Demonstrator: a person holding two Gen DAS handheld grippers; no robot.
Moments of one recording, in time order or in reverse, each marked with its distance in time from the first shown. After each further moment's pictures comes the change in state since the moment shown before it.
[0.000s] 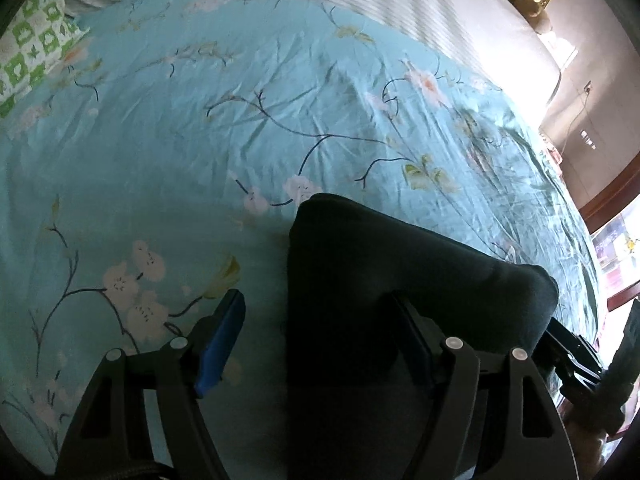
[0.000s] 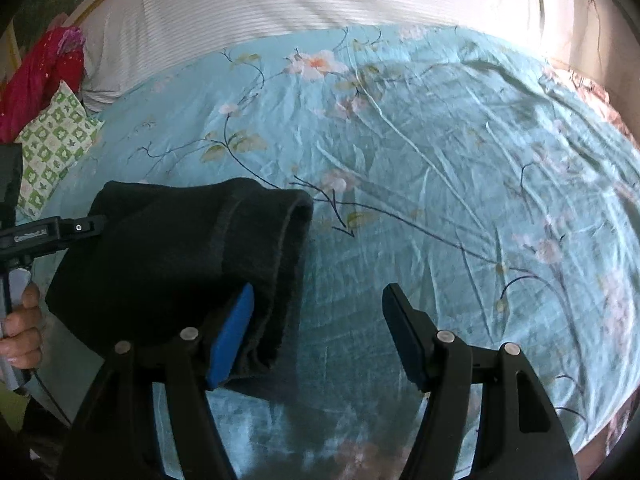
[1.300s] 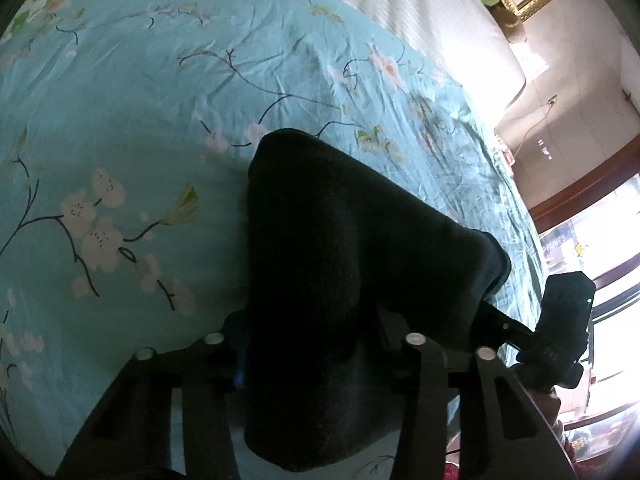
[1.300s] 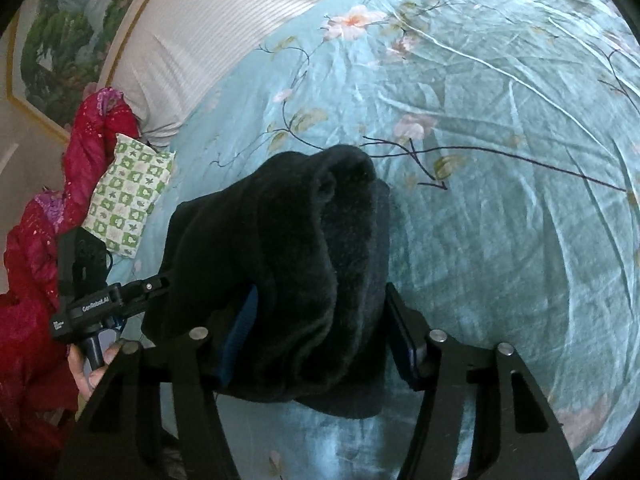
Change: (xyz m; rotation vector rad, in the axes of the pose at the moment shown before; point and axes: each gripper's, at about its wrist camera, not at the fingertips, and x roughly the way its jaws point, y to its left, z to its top) left arm -0.011 -0.001 -0.028 -0.049 0.056 -0.220; right arm 0.028 -0.011 -0.005 0.225 0.091 0.459
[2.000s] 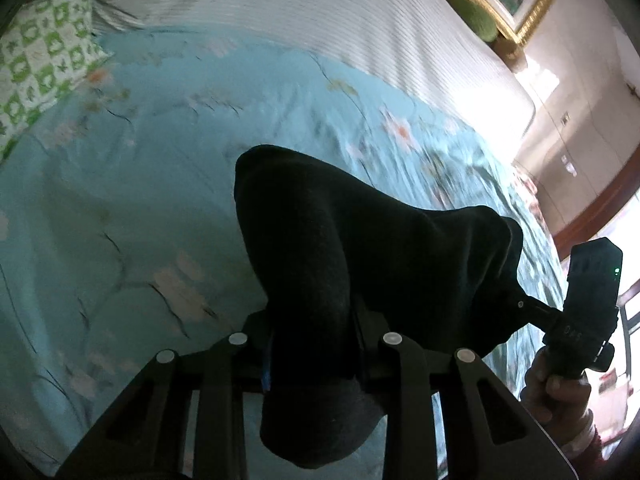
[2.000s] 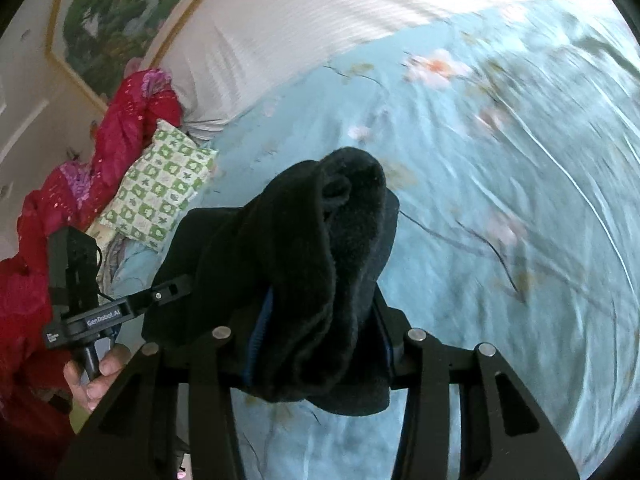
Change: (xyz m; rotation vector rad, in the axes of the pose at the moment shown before) left arm -0.069 -0.006 0.022 0.029 -0.188 0.143; right arm 0.008 0.073 0.052 -0.202 -0.028 0.065
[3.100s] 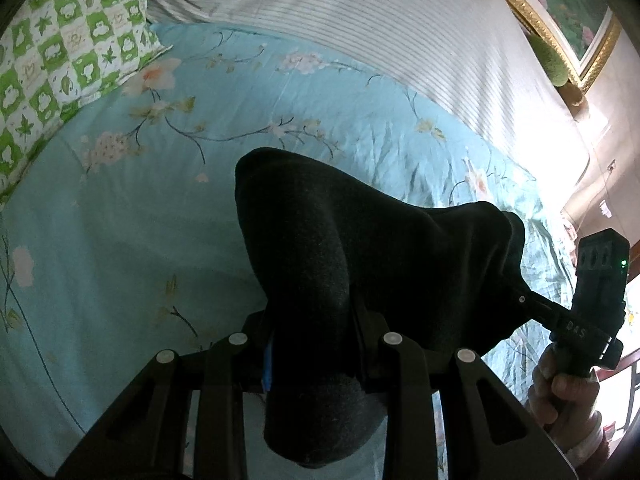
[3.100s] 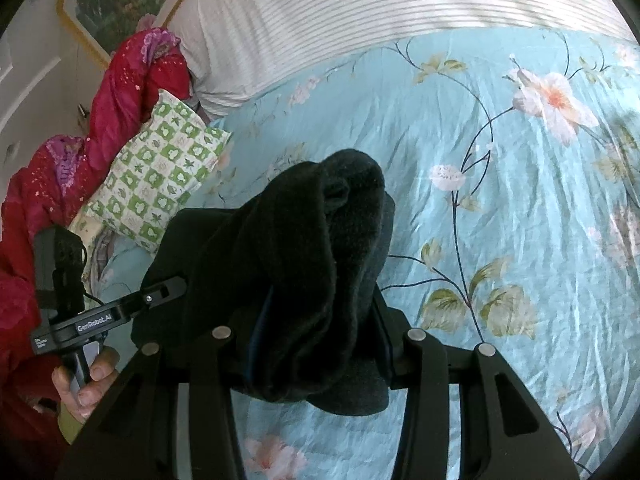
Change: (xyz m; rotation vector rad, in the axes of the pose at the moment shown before) left arm 0.029 0.070 0.054 -0.137 -0.024 0.138; right arm 0.116 0.017 0.081 -0.102 0.130 0.041
